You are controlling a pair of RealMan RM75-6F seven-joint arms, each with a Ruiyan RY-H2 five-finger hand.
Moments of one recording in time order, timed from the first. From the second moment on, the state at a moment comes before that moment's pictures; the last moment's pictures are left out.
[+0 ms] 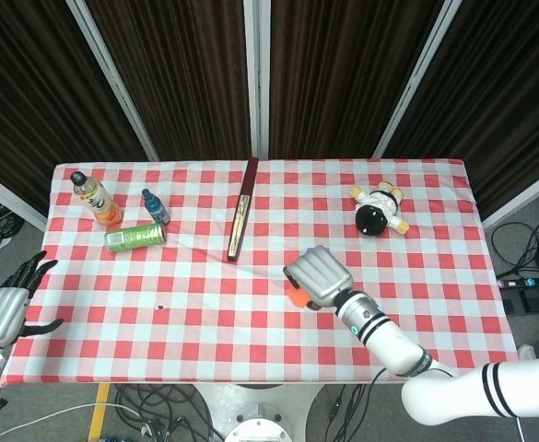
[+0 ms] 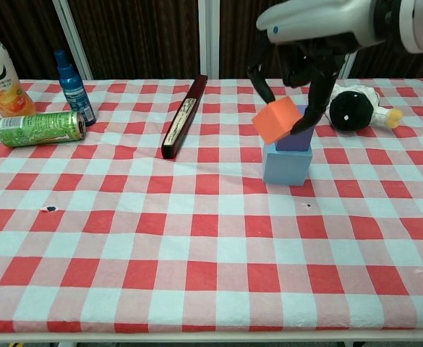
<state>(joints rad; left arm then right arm) -0.18 -1.20 0.00 -1.33 1.53 1.36 -0.32 1.16 -1.12 0.08 -2.12 -0.61 0.97 -0.73</state>
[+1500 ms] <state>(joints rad) -0.19 -1.17 0.02 -1.36 1.54 1.34 -0.39 1.50 -1.18 0.22 -1.74 0.62 0.92 -0.92</state>
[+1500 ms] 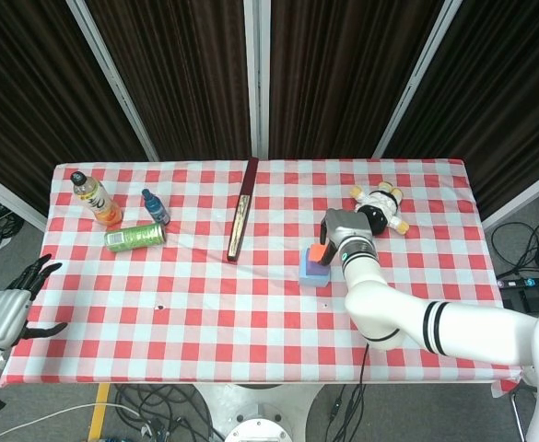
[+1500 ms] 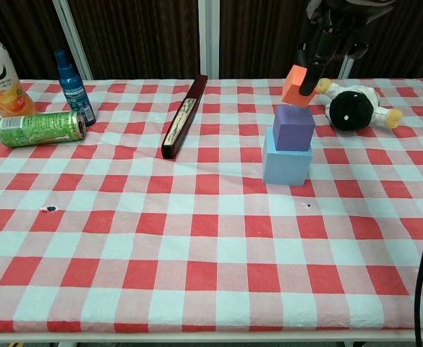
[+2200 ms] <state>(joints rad) -0.19 -1.17 0.01 -1.37 1.54 1.34 -0.39 1.45 -1.20 0.28 -1.71 0.66 0.94 -1.12</state>
